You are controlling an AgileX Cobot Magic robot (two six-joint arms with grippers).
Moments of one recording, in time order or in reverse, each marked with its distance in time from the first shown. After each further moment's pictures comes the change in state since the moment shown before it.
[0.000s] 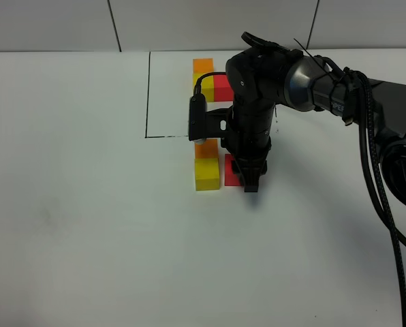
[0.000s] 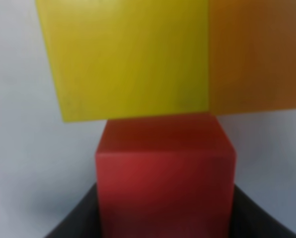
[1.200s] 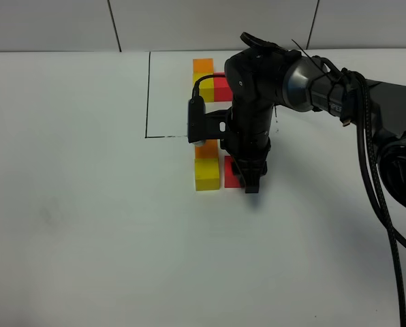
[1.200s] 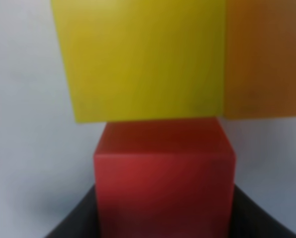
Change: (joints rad) left arm 0.000 0.000 0.000 0.000 0.000 0.004; right arm 0.005 0.012 -0.009 0.010 0.025 -0.027
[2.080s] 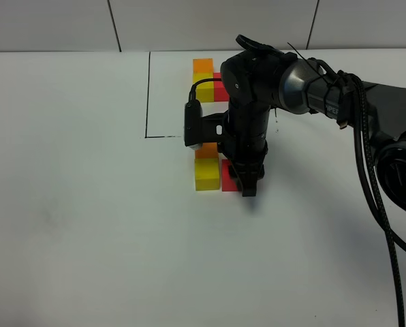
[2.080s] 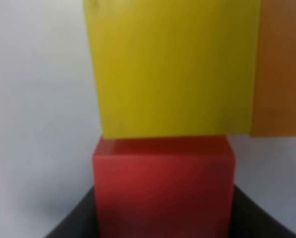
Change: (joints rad) left arm 0.000 0.000 0.000 0.000 0.000 -0.001; right arm 0.012 0.001 0.000 0.012 -0.004 0.003
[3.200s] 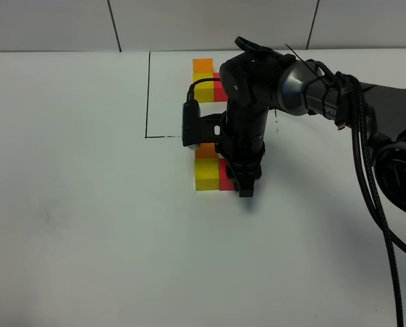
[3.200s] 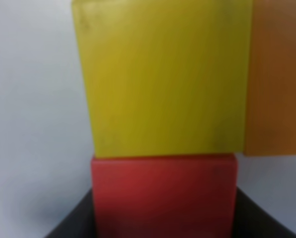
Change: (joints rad) left arm 0.000 0.000 0.000 0.000 0.000 0.000; right arm 0.002 0.005 0.000 0.005 -0.021 0.001
